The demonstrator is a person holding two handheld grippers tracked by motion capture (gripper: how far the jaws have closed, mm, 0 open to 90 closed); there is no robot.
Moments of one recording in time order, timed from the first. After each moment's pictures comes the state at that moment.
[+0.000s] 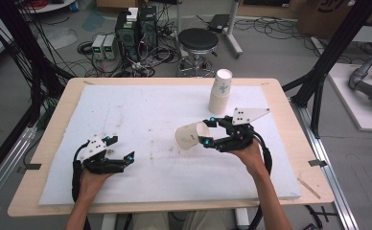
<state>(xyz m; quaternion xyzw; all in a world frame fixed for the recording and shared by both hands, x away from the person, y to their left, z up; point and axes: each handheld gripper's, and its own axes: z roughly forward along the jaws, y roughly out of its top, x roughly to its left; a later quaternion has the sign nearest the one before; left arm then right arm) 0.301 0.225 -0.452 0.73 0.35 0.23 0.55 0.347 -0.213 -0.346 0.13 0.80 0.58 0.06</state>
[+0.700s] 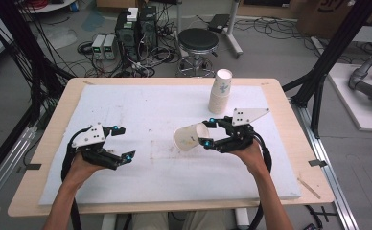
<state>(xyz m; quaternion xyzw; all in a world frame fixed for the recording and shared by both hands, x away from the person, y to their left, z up) 0.319 0.222 -0.392 0.79 0.18 0.15 0.57 0.347 -0.212 -0.346 0.12 0.81 0.58 0.05</state>
